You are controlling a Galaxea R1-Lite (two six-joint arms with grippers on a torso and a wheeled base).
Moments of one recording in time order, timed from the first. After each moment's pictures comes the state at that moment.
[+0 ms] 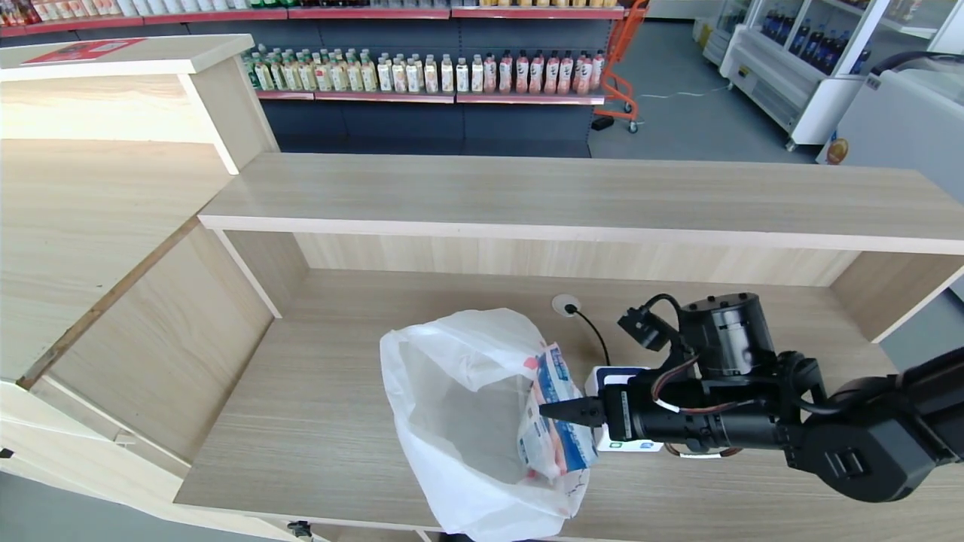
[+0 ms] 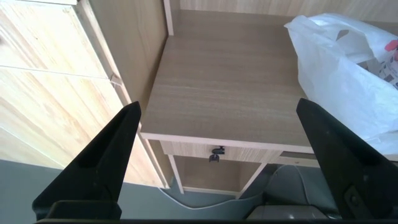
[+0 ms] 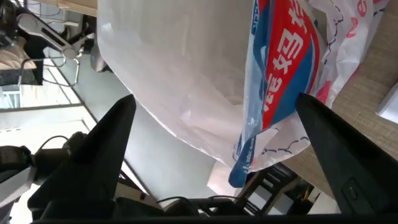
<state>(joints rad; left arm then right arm) 0.00 0.00 0.00 0.00 0.01 -0.01 0.52 1.82 -0.70 -0.57 0.41 0.39</state>
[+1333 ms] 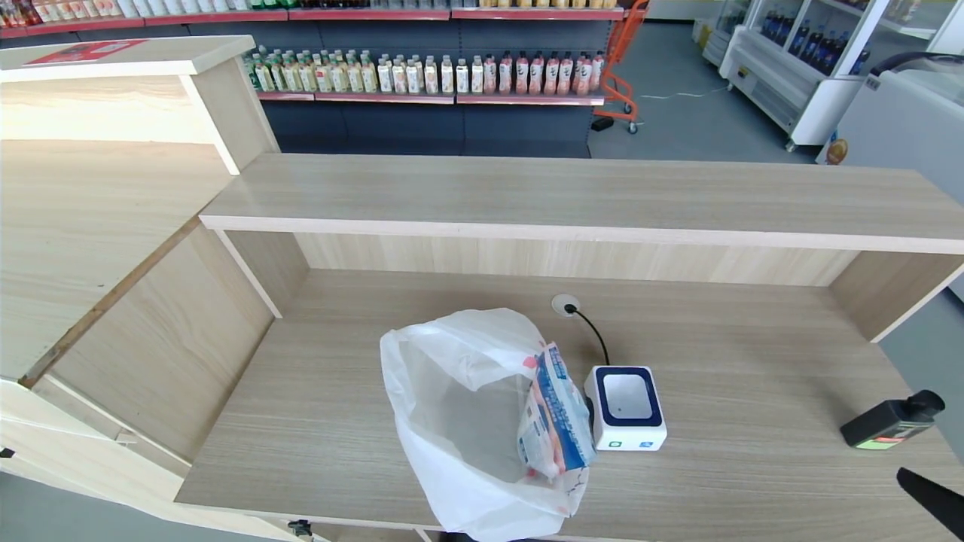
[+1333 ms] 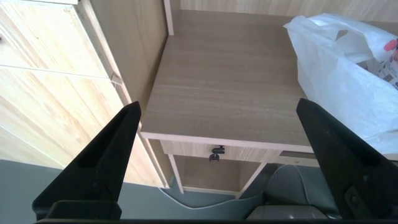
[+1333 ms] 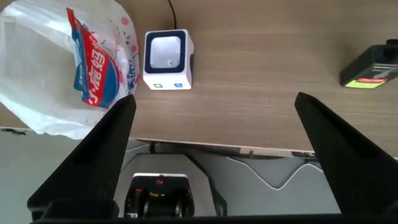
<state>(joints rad) 0.00 0.00 0.00 0.00 0.01 -0.01 0.04 0.61 -0.31 -0.03 0.08 0.07</state>
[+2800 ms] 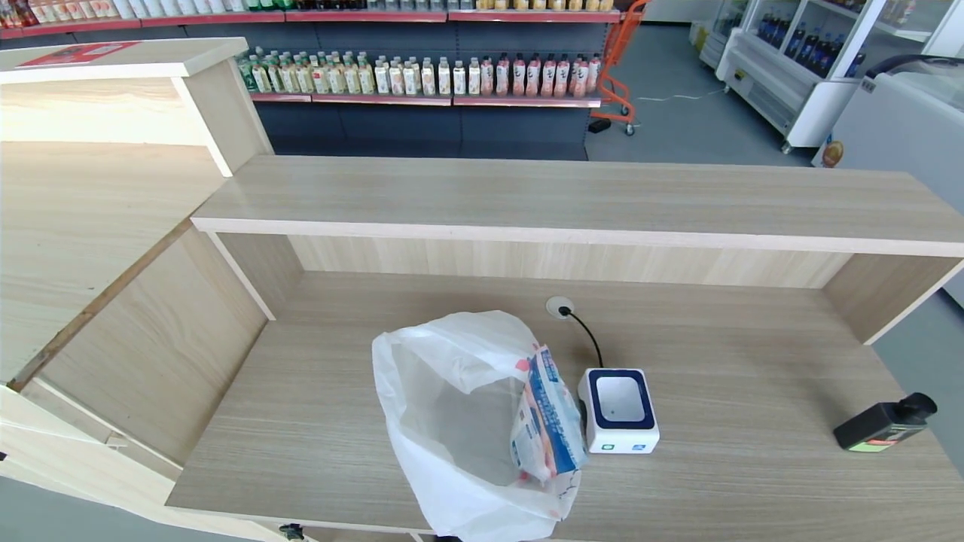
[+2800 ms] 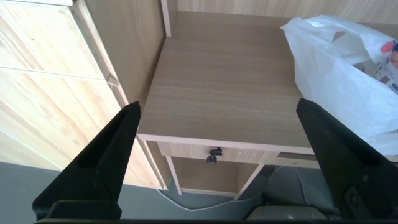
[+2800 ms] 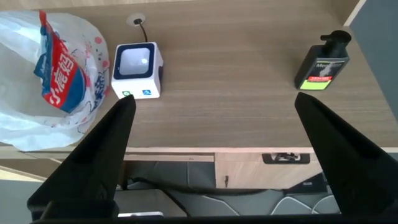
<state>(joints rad) 0.00 0.00 0.00 0.00 0.01 -0.01 0.00 0.00 -0.05 0.07 -0.01 0.02</state>
